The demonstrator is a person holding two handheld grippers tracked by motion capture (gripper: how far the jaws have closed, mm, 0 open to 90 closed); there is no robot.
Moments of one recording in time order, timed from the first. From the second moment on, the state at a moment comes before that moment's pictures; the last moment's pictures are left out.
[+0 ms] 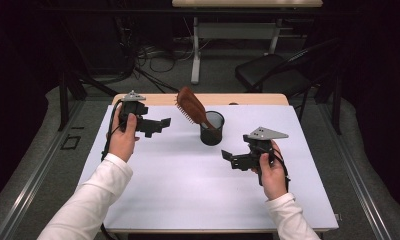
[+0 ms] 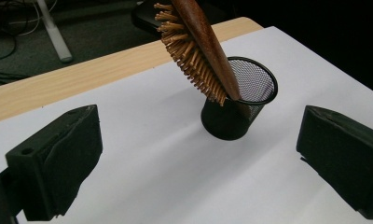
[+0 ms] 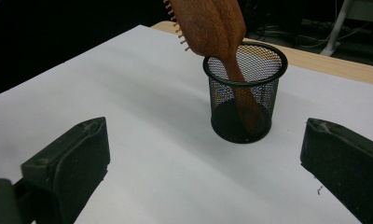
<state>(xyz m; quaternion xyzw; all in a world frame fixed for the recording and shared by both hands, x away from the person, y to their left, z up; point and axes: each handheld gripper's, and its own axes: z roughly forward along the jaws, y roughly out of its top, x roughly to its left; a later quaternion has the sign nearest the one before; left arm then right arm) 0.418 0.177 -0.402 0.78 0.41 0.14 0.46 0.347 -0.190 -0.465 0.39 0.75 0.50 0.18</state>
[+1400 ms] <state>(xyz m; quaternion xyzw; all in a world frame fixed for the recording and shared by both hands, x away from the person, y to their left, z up) 0.355 0.191 -0.432 0.79 0.37 0.13 0.47 0.340 -0.202 -0.455 0.40 0.74 0.51 0.17</state>
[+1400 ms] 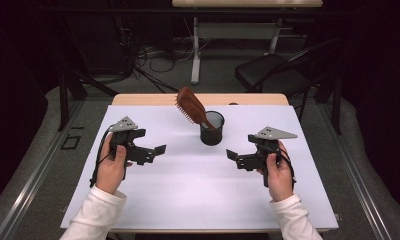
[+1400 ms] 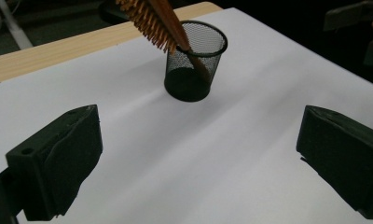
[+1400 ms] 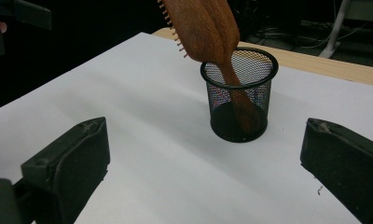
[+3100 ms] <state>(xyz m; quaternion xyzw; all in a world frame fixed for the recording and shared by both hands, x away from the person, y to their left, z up) 0.324 0.229 -0.482 0.78 0.39 0.12 0.47 0.311 -0.235 -0.478 0.42 0.75 0.46 0.20</state>
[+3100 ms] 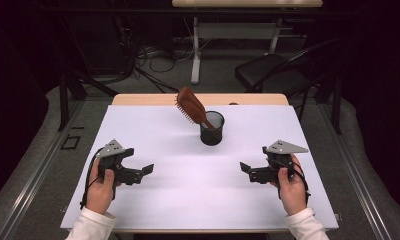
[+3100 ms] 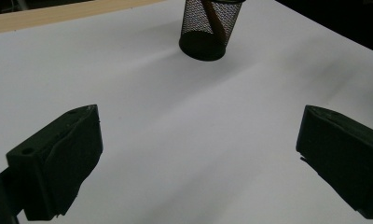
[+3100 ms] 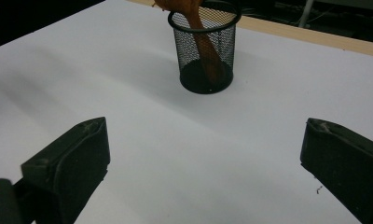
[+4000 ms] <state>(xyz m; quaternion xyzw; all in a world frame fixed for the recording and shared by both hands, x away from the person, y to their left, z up) 0.314 0.247 -0.505 0.76 0.40 0.15 0.49 0.281 -0.275 -0.521 0.47 0.71 0.47 0.22</state>
